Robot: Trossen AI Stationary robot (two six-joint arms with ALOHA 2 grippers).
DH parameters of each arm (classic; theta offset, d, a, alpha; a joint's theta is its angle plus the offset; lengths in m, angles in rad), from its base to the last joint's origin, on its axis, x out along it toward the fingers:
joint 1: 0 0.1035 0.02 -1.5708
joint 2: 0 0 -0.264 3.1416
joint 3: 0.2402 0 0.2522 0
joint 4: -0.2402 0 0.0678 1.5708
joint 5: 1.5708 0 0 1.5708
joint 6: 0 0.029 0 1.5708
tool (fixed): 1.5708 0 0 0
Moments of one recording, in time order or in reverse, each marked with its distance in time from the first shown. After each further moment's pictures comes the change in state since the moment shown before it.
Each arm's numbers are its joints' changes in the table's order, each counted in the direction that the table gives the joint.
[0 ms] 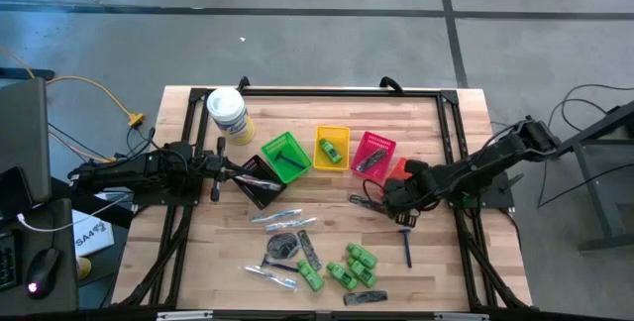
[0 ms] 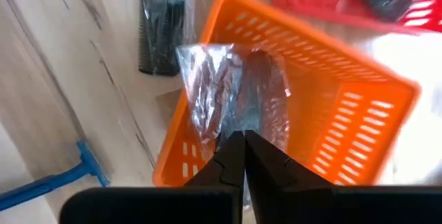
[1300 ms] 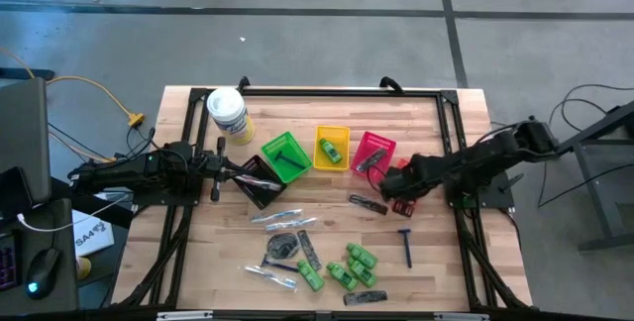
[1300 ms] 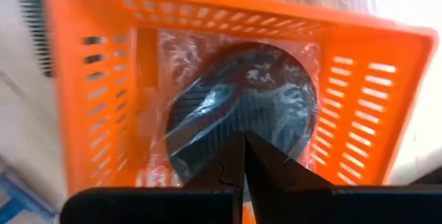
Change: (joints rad) left arm 0.000 0.000 0.000 0.000 0.000 0.000; right arm -0.164 0.008 -0.116 0.055 -0.060 0.030
